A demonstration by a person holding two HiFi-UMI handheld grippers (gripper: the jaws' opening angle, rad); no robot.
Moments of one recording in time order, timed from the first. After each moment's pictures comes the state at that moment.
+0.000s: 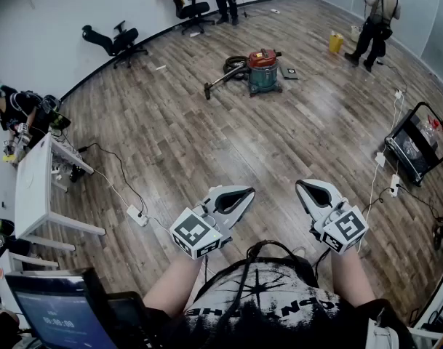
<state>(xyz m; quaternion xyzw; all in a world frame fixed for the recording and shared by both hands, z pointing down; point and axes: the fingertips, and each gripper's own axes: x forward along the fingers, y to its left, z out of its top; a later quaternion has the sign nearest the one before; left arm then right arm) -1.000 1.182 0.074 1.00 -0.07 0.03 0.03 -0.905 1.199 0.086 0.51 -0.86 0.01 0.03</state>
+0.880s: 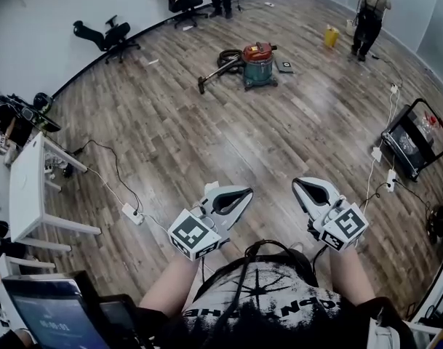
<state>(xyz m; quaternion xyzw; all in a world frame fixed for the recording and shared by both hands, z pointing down) -1.010 1.170 0.091 1.00 -0.07 0.05 0.03 -0.920 1.182 0.093 0.50 -0.87 0.04 0.01</state>
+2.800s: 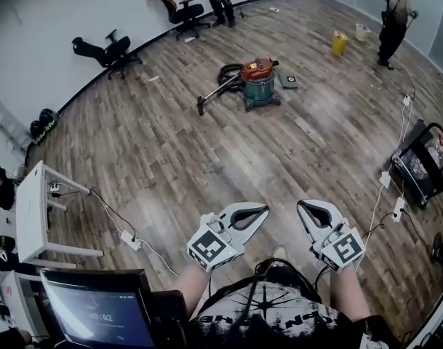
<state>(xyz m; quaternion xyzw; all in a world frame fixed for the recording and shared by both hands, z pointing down) -0.782 1.027 0.104 1.00 -0.05 0.07 0.02 -0.720 1.039 0.115 0.51 -0.86 0.02 0.03</state>
